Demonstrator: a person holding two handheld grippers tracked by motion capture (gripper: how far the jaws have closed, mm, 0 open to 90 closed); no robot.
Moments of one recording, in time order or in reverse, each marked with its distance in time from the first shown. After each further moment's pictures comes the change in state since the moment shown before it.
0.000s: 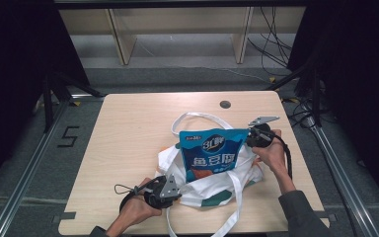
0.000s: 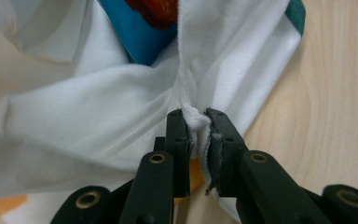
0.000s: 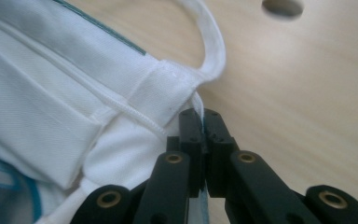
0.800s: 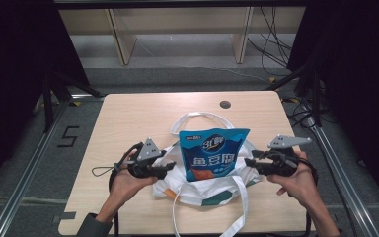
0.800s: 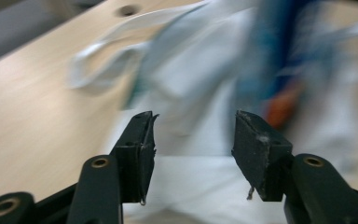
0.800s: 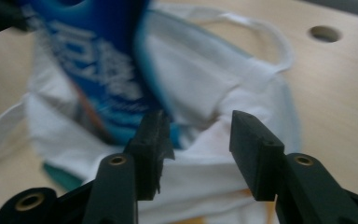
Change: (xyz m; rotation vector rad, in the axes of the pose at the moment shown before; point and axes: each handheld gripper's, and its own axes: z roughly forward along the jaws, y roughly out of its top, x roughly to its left) left arm 0.070 0.034 -0.061 -0.173 0.226 -0.264; right arm 0.068 -0.028 -0.123 -0.092 0.174 -0.030
